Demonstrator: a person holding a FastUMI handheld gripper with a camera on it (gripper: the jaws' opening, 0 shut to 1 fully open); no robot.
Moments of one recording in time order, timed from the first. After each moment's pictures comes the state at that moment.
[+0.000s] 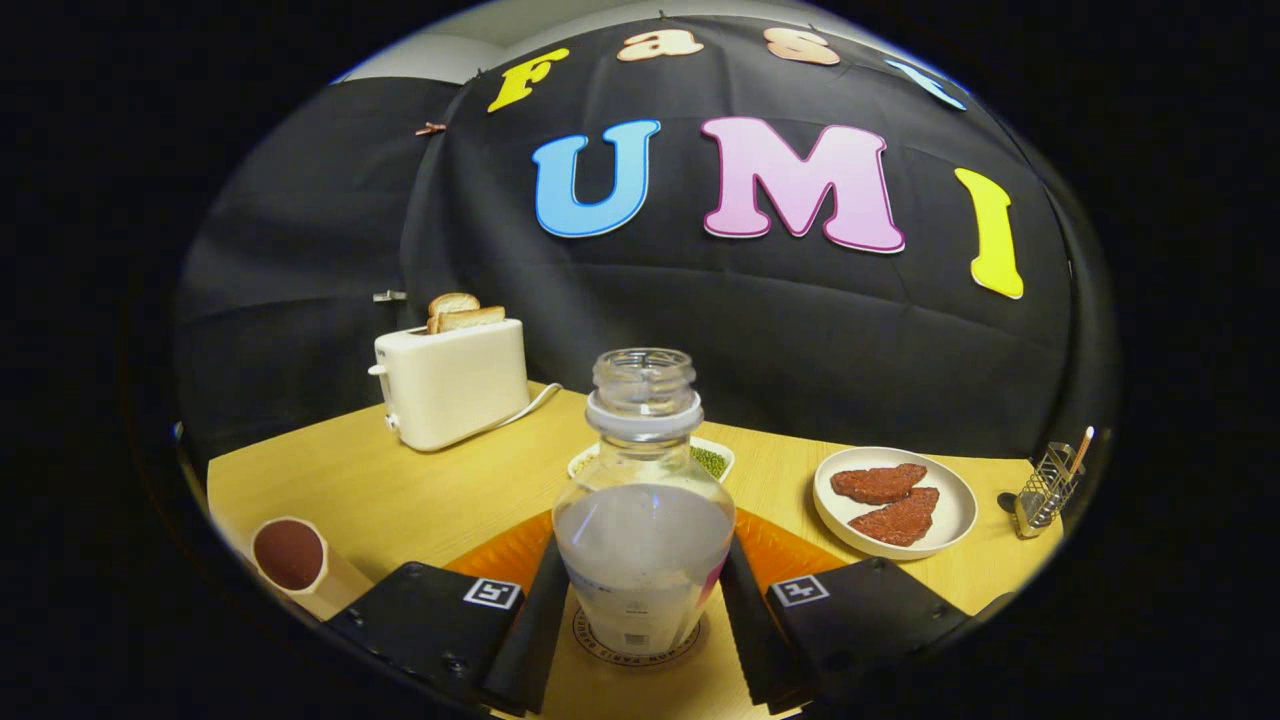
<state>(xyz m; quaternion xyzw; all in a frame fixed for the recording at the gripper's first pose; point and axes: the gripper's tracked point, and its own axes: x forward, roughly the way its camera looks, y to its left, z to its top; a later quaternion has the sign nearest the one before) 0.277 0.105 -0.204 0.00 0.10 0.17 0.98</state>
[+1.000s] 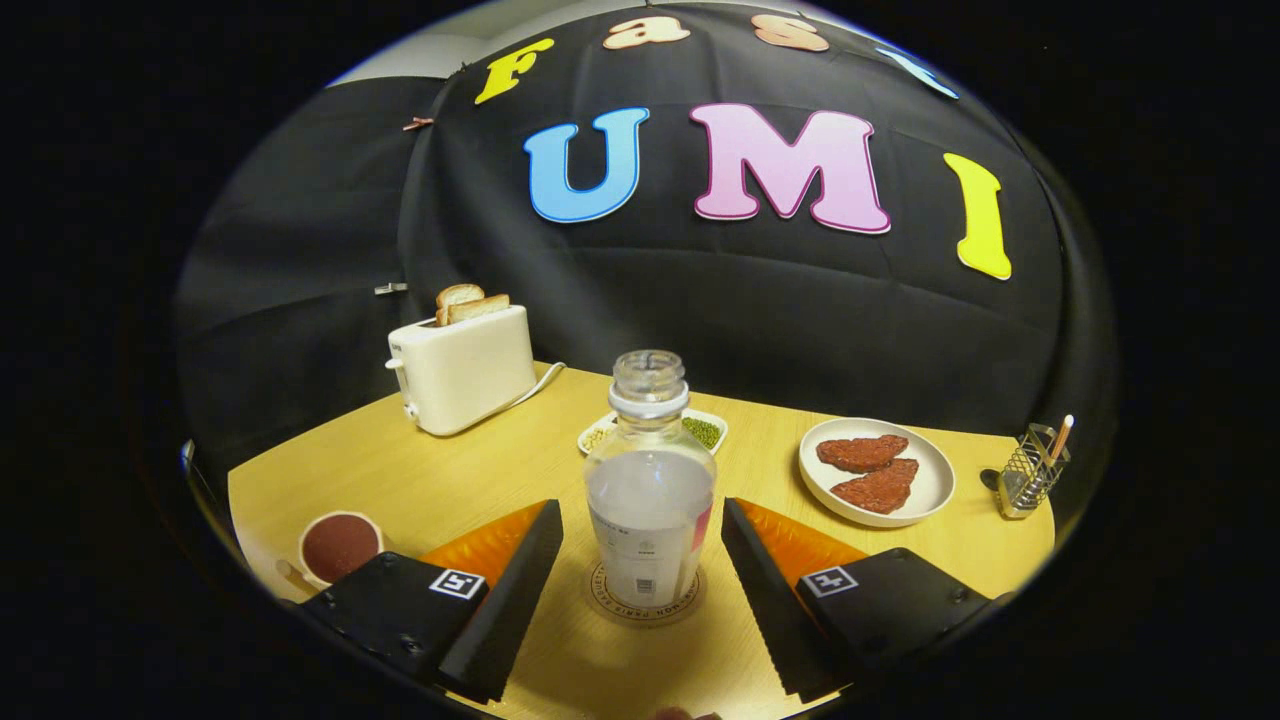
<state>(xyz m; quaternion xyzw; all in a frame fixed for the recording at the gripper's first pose) 0.231 0.087 -0.179 0.00 0.15 0.16 0.98</state>
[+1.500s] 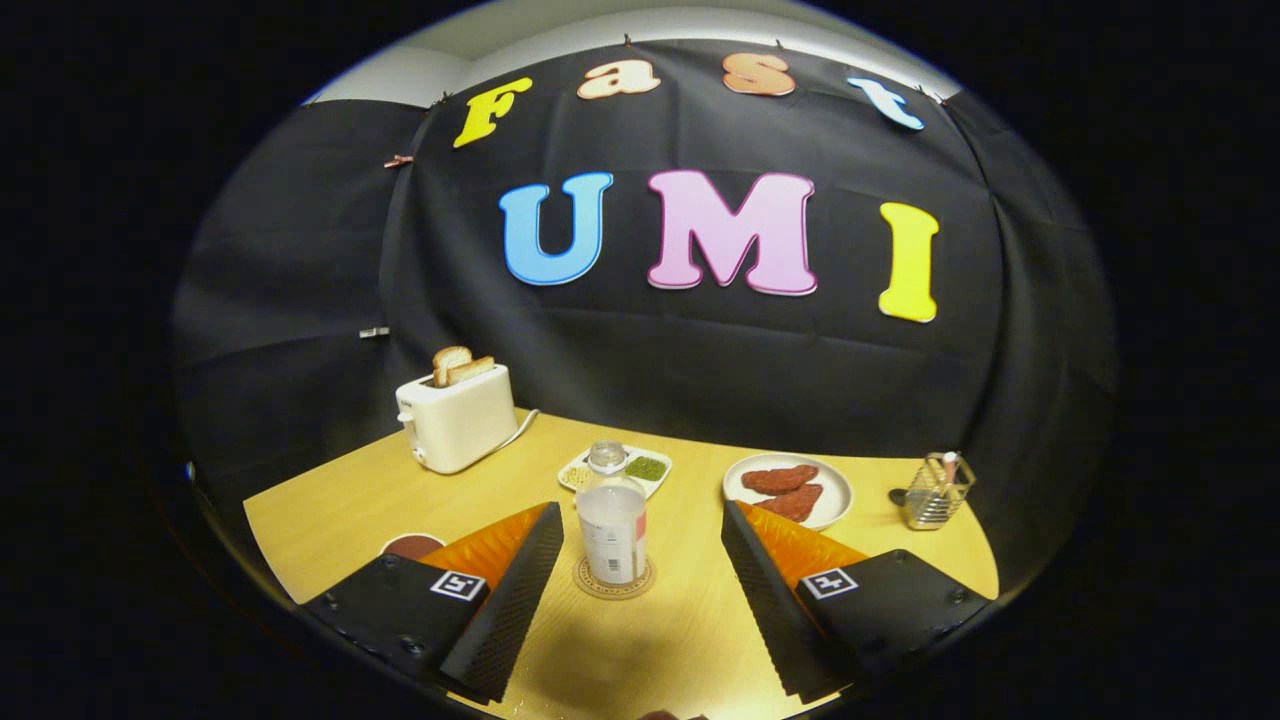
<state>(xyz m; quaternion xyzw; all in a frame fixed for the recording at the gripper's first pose) 0.143 0.027 -0.073 0.00 0.09 0.09 0.99</state>
